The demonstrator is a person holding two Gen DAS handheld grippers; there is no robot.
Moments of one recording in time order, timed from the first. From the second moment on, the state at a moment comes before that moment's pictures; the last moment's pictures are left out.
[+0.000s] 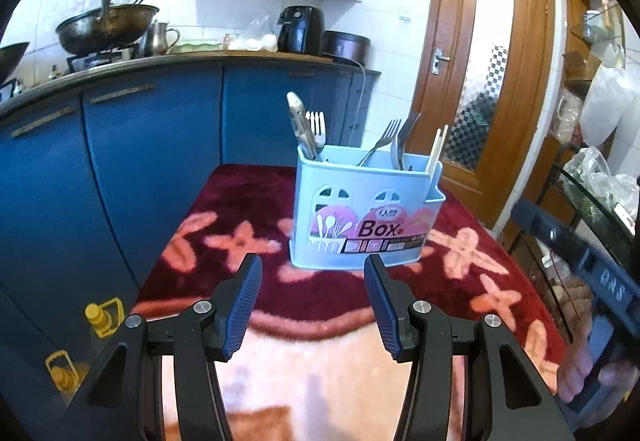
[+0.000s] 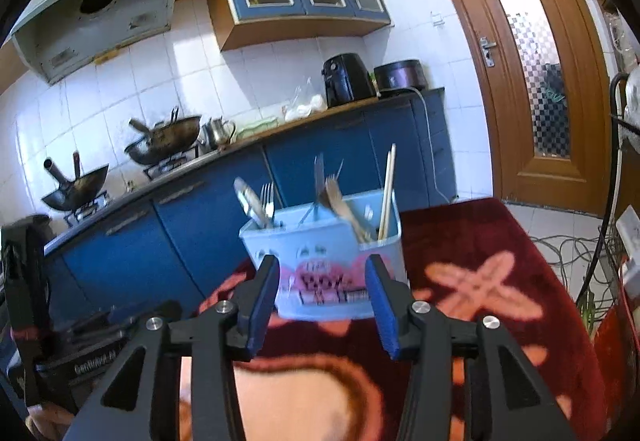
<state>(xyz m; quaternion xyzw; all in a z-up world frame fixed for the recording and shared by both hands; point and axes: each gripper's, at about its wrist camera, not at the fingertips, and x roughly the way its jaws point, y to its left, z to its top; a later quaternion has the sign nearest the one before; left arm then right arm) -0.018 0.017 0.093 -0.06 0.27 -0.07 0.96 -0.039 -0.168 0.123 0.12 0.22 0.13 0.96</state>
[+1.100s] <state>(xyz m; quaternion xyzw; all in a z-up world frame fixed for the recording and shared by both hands) 0.007 0.002 0.000 -0.06 0.31 -0.04 0.95 -0.051 -0.161 0.031 0.04 0.27 0.05 0.96</state>
